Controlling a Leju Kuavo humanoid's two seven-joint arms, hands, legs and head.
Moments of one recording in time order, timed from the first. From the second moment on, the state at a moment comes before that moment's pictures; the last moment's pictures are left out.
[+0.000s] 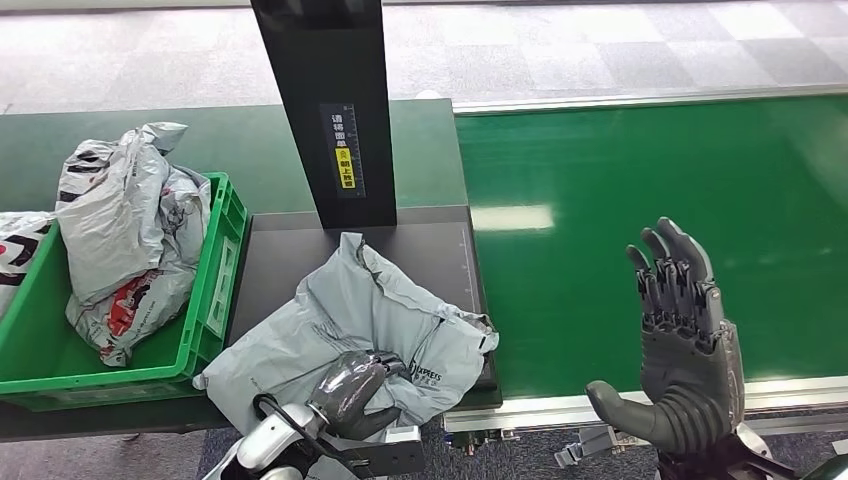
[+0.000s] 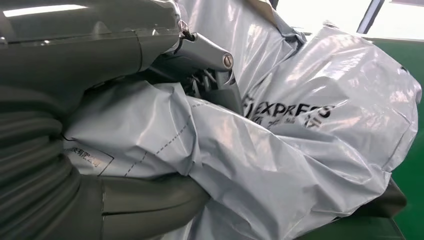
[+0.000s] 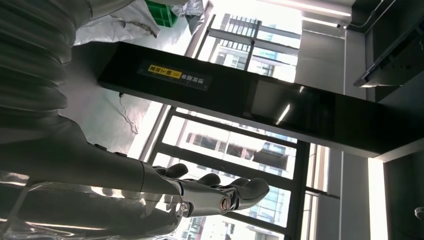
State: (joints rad) left arm -0.16 0.09 -0.75 -1.26 -0.91 -0.03 -0.12; right arm 0.19 0.02 -0.06 -2.08 -0.06 0.27 -0.43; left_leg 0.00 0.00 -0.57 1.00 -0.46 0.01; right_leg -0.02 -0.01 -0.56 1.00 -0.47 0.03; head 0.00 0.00
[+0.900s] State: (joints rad) left arm -0.08 0.10 -0.45 -1.76 -0.71 0.50 -0.29; right arm 0.25 0.05 -0.07 -2.03 -0.05 0.18 -0.33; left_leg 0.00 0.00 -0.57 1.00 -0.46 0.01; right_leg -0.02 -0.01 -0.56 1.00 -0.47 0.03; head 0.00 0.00
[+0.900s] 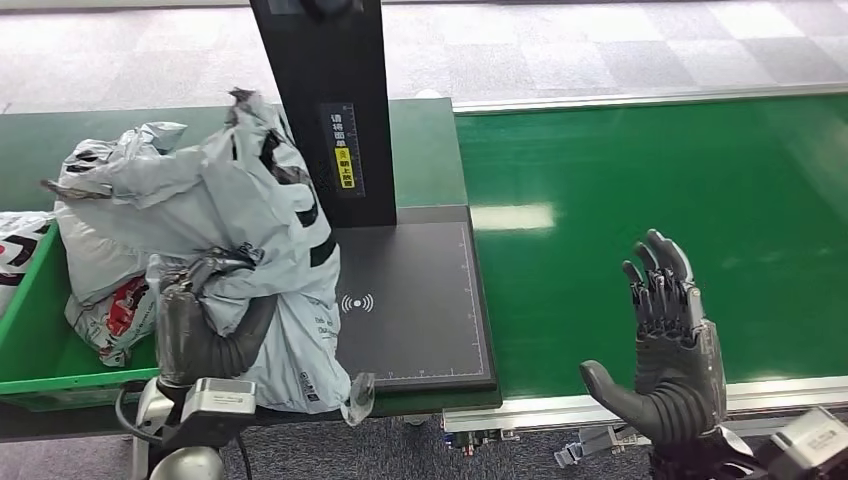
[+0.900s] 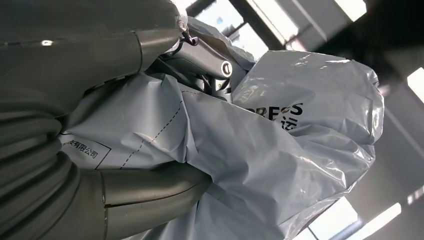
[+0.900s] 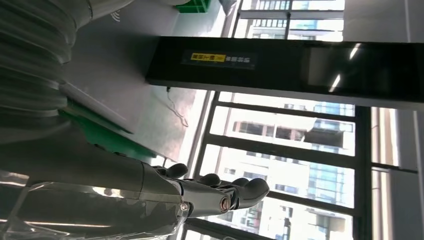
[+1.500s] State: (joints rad) left arm -0.22 0.10 -0.15 -1.62 -0.75 0.44 -0.17; right arm 0.15 0.03 0.01 -1.64 0.00 0.16 -0.23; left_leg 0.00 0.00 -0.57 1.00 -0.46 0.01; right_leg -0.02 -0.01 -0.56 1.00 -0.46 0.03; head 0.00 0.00
